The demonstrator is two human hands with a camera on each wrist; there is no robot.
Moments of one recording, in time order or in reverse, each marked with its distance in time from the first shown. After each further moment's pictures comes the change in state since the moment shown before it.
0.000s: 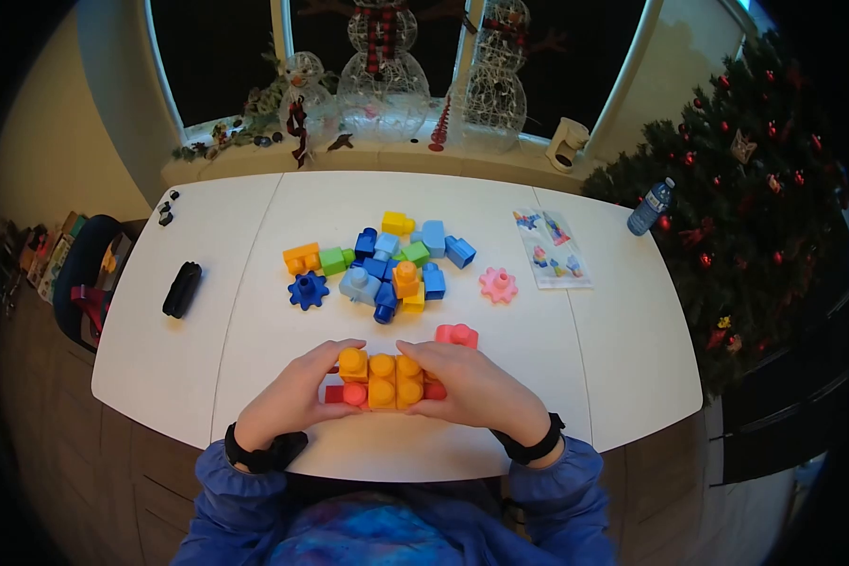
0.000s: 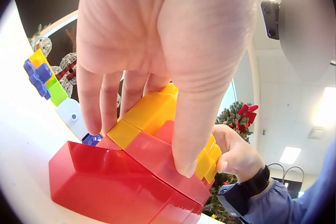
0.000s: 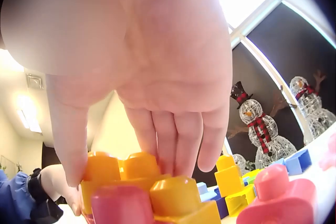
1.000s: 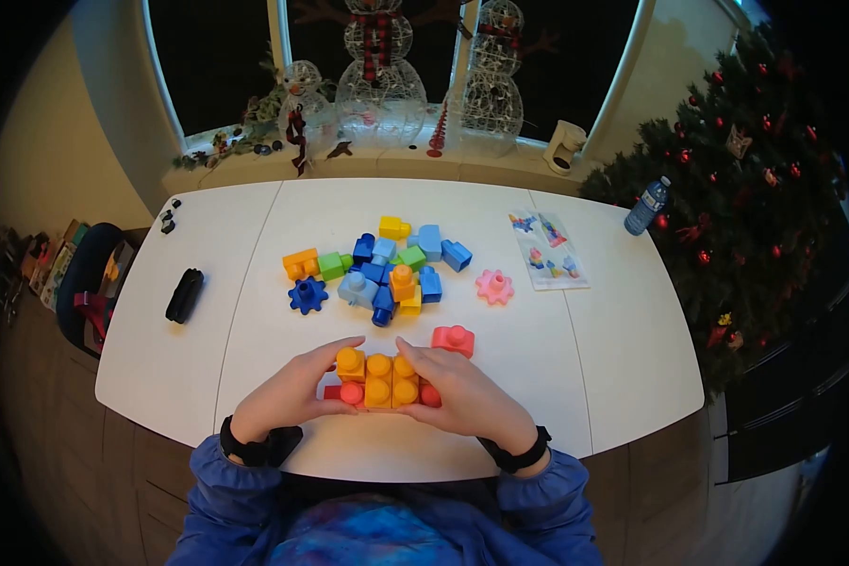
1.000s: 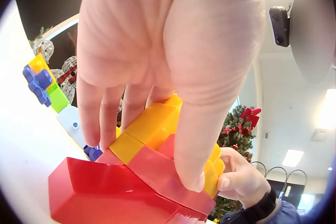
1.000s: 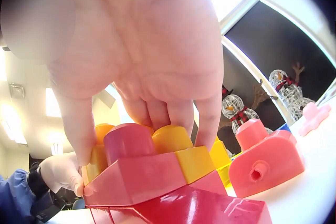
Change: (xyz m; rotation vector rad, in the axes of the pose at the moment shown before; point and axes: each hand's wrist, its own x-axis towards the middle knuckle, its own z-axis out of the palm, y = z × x) left_hand 0.006 0.001 -0.007 0.072 -0.045 0.024; right_hand -0.012 0.009 0.023 0.018 0.134 -0.049
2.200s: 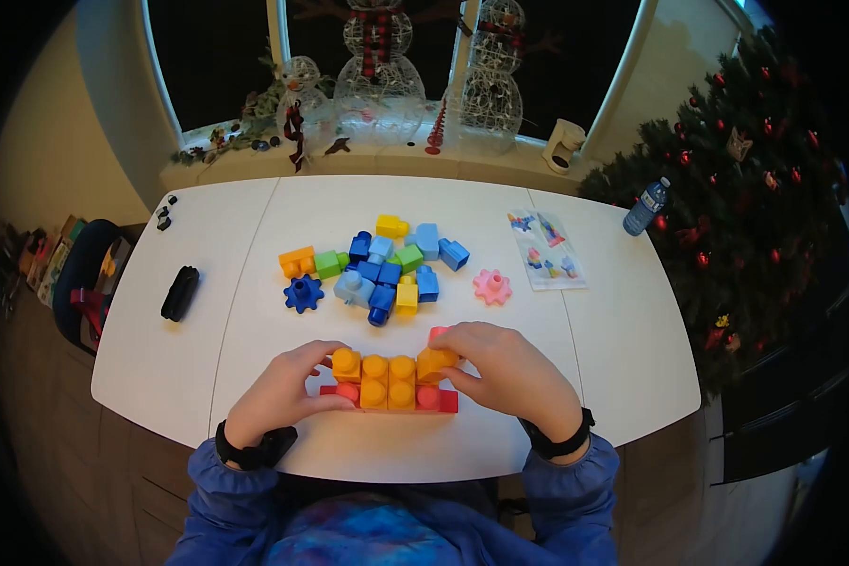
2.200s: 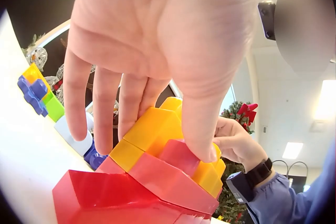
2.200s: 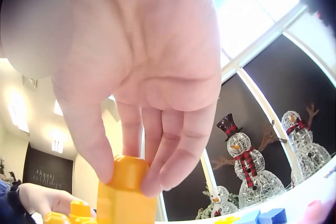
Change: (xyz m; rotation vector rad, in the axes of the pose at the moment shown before) left_hand -0.003 0.011 -0.004 0.030 0.102 -0.085; right_hand 0.004 -0.013 -0.063 -0.186 0.029 0.057
